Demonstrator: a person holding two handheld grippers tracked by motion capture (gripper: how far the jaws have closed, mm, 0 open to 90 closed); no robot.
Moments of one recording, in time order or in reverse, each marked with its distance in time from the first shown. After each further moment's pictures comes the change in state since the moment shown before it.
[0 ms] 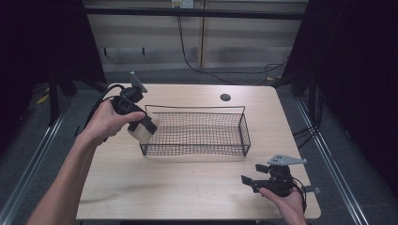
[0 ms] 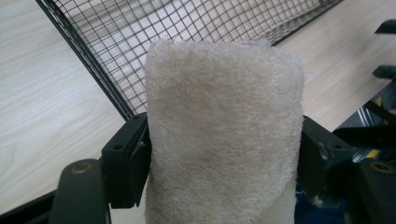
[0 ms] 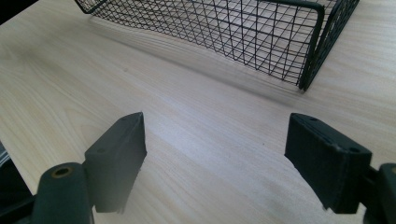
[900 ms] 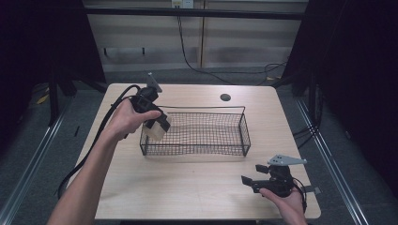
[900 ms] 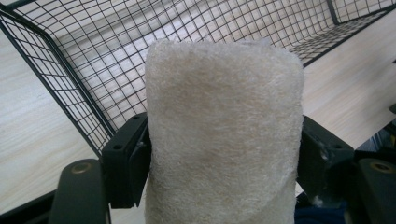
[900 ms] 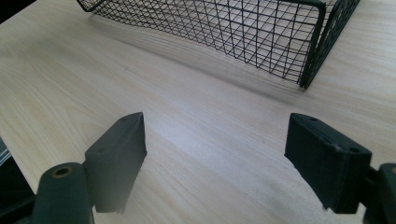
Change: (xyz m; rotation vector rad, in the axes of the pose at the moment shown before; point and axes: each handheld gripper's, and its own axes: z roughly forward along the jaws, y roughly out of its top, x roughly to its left) left arm -0.008 0.030 0.038 0.016 0.041 -0.052; right arm 0.000 -0.001 0.000 0.005 0.003 -0.003
